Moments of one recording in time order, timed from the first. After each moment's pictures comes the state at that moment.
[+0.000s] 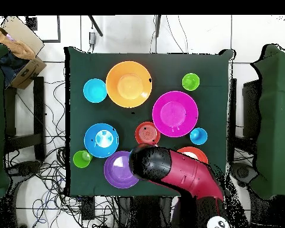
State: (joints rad) arm -0.32 -0.96 -0.04 2.03 0.03 0.61 0.97
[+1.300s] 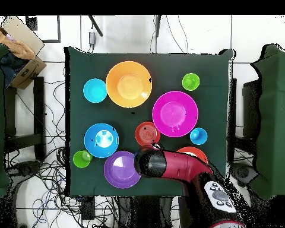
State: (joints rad) arm -0.43 -0.70 0.10 2.03 -0.21 0.31 0.97
